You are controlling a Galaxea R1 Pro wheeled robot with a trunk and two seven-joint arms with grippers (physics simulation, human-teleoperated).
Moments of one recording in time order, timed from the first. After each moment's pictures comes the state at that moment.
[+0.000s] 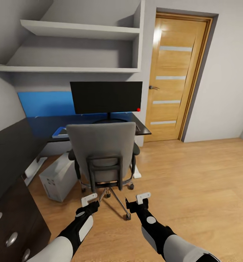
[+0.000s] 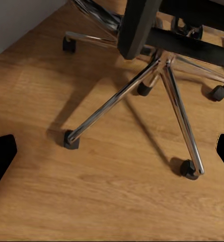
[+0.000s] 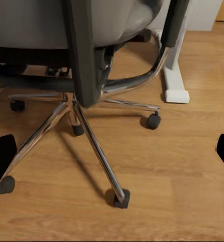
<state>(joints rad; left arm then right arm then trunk) -0.63 -0.14 -0.02 -0.39 0.30 -0.03 0.30 -0.68 0.17 0.41 -0.22 -0.18 -0.32 -0.08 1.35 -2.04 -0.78</state>
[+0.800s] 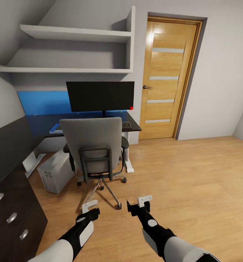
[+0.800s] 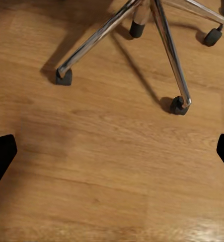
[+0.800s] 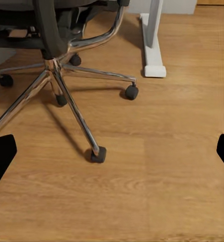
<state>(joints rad) -0.63 -0.15 -0.02 -0.30 0.30 -0.03 0.30 -0.68 0.17 0.40 -0.17 -0.18 -0.34 -0.08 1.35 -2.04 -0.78</state>
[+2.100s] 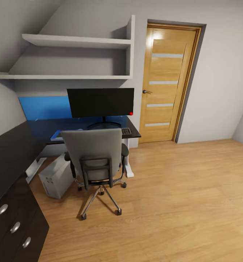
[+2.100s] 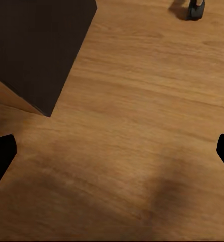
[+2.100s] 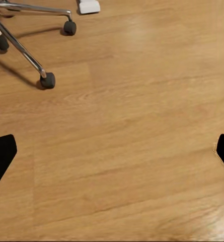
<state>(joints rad) -0.22 -0.03 -0.02 -0.02 0.31 -0.63 0.29 -0.29 0.11 0.40 0.02 -0.35 -0.82 -0.14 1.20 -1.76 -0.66</state>
